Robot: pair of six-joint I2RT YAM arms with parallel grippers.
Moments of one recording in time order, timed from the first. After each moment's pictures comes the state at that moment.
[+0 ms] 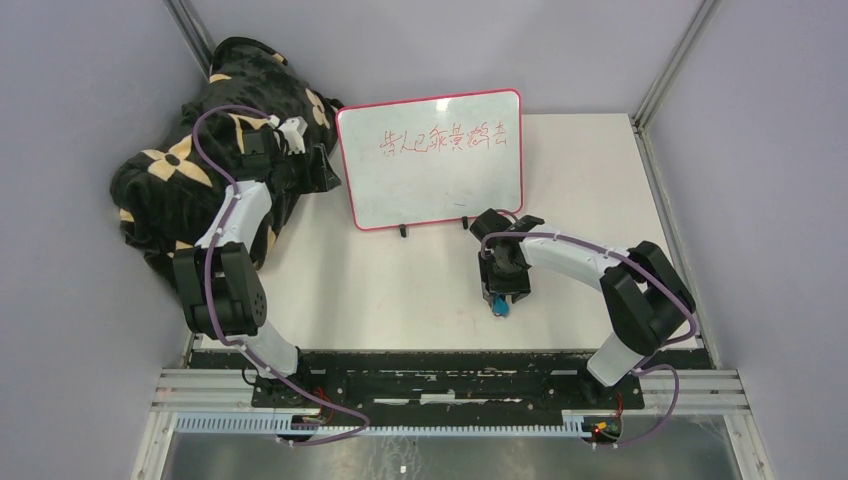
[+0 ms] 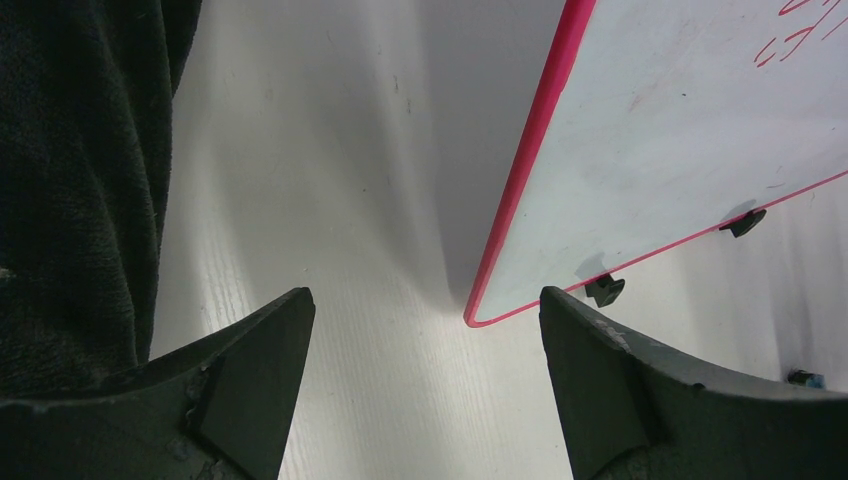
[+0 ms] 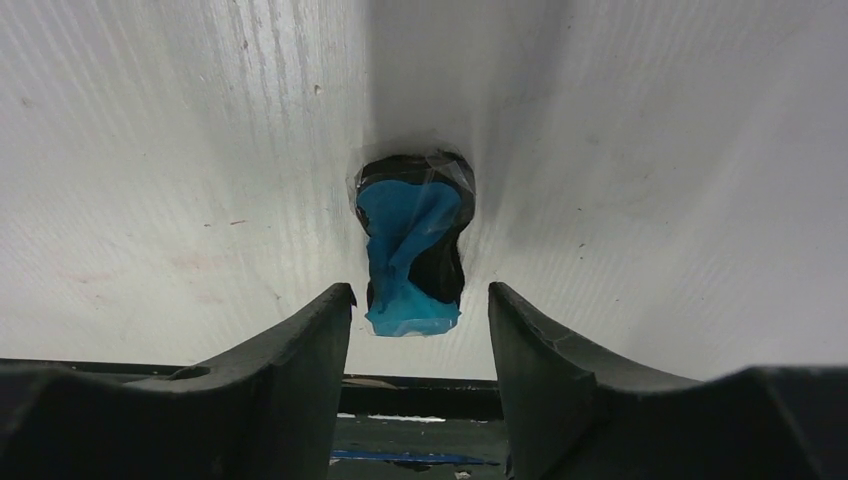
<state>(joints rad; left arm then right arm) 0.11 1.65 1.29 -0.37 0.45 -0.02 0.67 1.64 1.02 -0.84 0.07 0.61</state>
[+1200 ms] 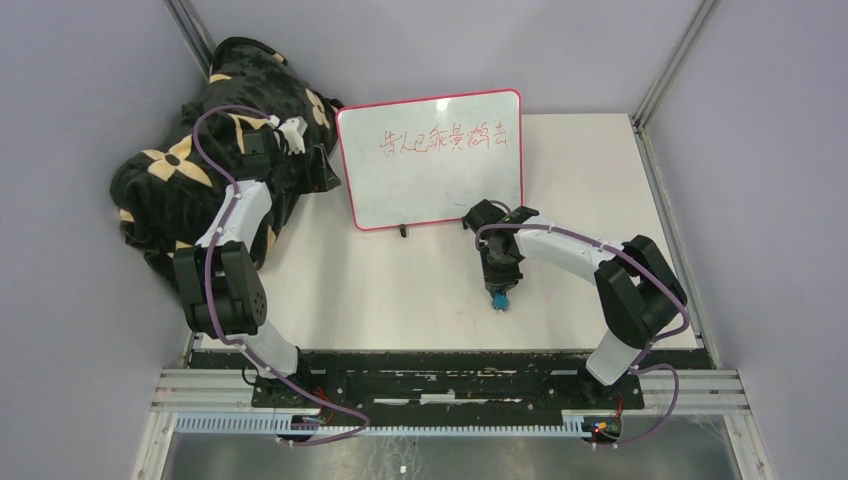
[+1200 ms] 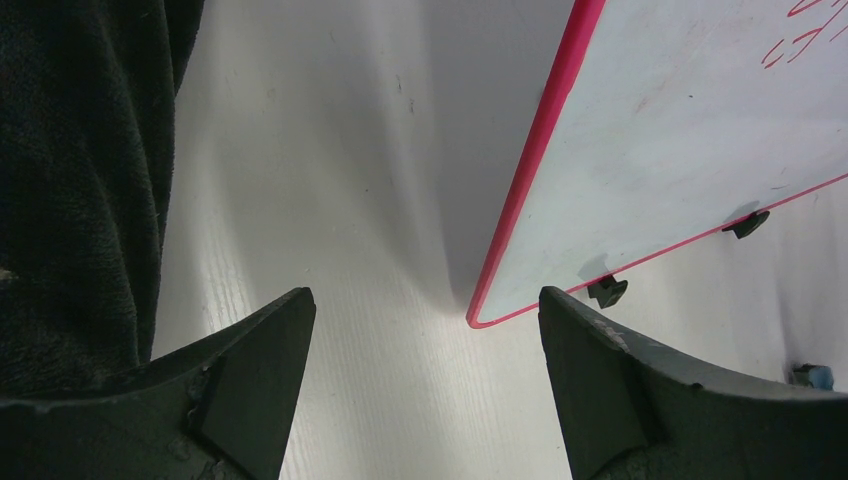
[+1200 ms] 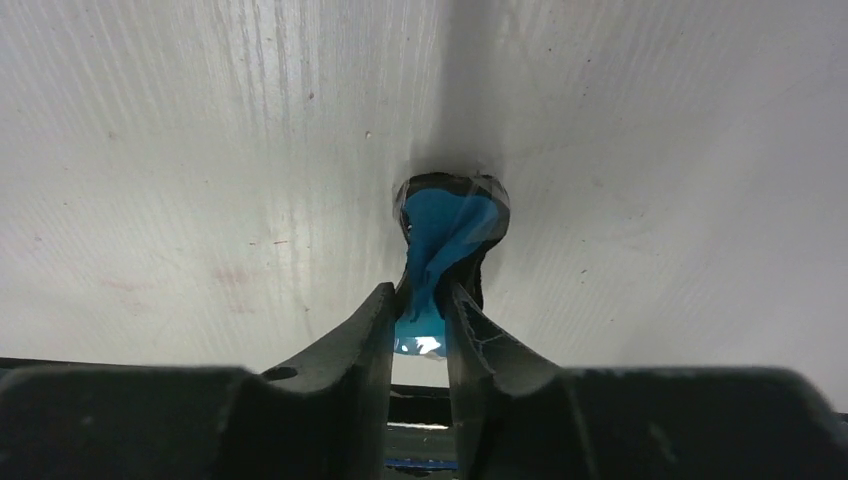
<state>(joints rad) 0.11 1.66 1.29 -0.37 0.45 -0.02 0.67 1.69 1.11 -0.85 0.08 0.56</state>
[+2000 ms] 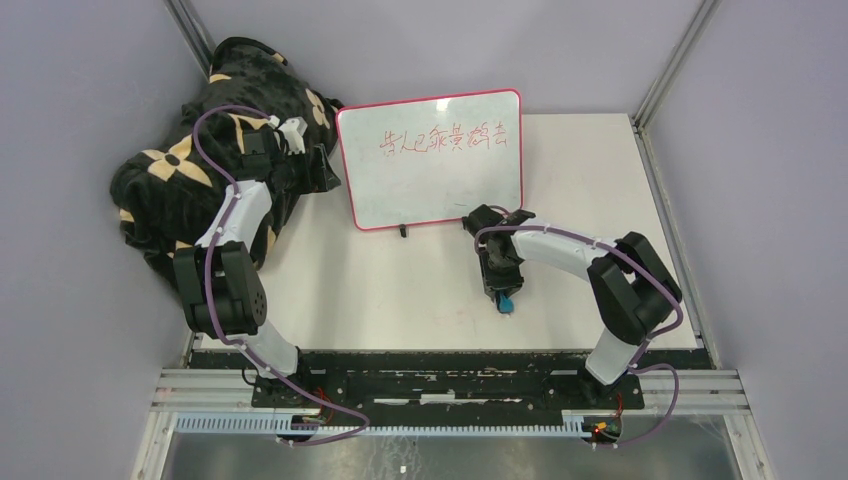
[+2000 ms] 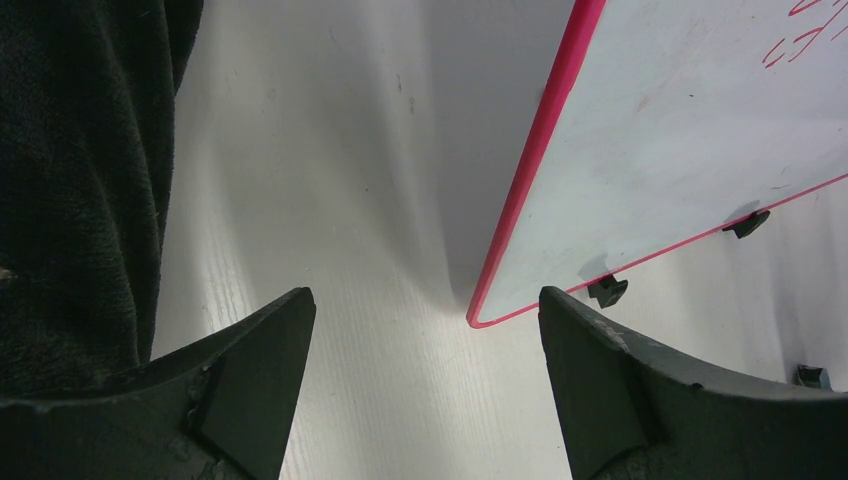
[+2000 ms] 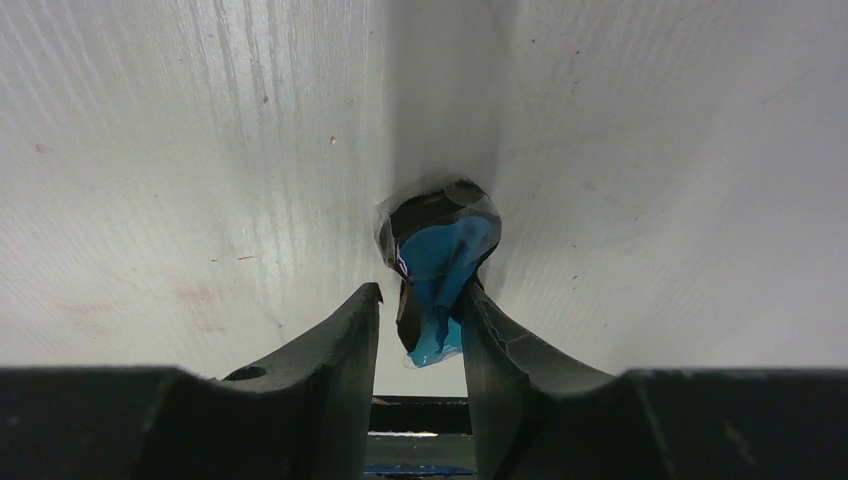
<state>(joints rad) 0.11 1.66 1.29 -0.37 0.45 -0.02 0.67 1.72 1.09 -0.85 0.09 0.57</state>
